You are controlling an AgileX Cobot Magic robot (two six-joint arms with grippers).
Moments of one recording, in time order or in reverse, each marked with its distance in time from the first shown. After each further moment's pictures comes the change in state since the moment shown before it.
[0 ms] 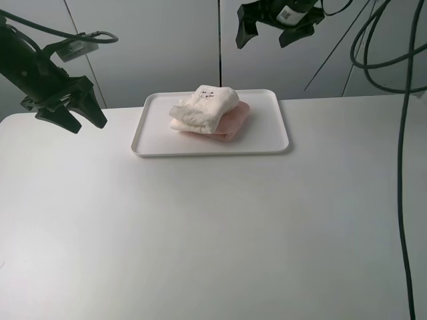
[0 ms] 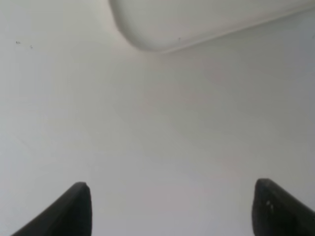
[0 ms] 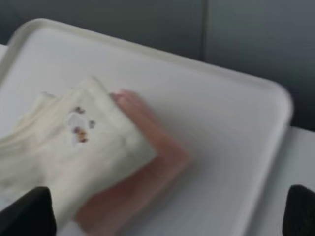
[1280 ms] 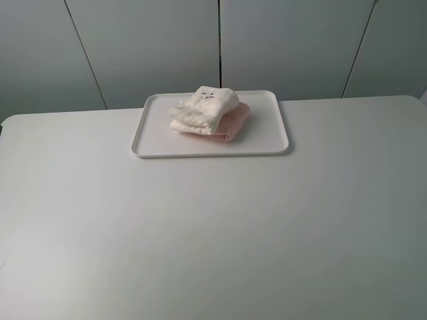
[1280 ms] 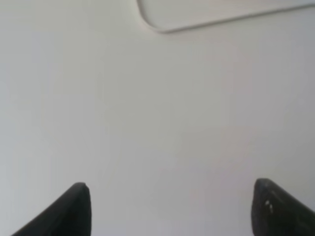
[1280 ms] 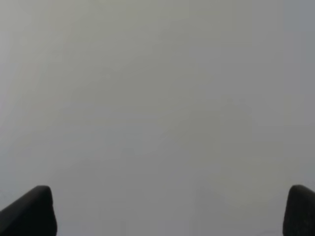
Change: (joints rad) left arm 0.000 -1.077 0.624 0.163 -0.086 -0.157; right arm 0.000 -1.509 1.287 -0.303 0.282 0.251
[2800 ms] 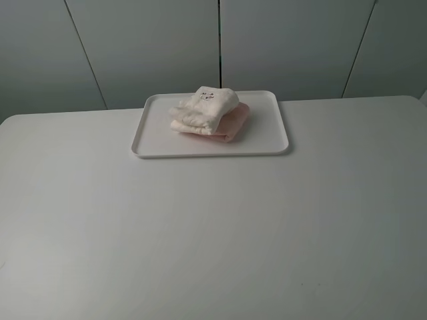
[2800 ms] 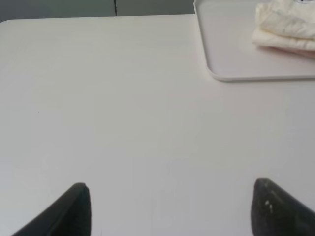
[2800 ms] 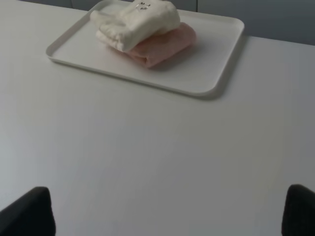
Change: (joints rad) left arm 0.000 -0.834 0.294 0.221 0.083 -0.274; right arm 0.000 -0.560 0.138 0.330 -0.085 -0.279
